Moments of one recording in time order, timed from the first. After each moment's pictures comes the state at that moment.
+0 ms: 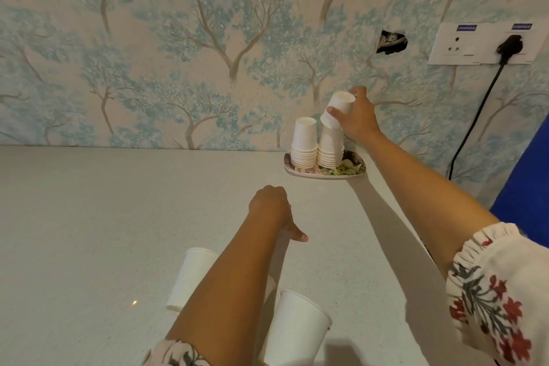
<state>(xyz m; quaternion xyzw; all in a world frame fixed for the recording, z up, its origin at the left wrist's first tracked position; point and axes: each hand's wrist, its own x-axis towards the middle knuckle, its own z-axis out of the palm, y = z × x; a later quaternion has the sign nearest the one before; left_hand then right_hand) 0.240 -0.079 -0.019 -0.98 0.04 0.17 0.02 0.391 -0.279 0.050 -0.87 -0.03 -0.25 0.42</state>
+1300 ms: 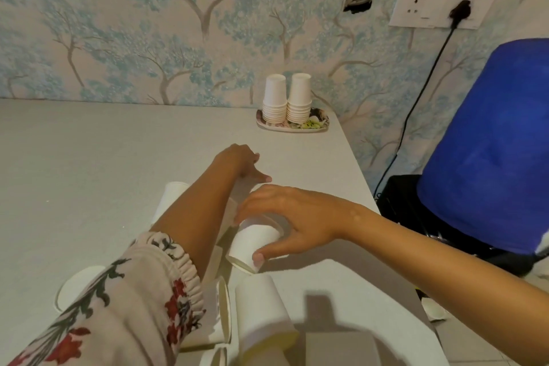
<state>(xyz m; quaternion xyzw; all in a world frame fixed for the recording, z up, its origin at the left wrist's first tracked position) 0.217 -0.069 -0.026 -0.98 0.07 0.17 0.03 0.081 -0.236 0.005 -0.83 -0.52 0.06 0.19</state>
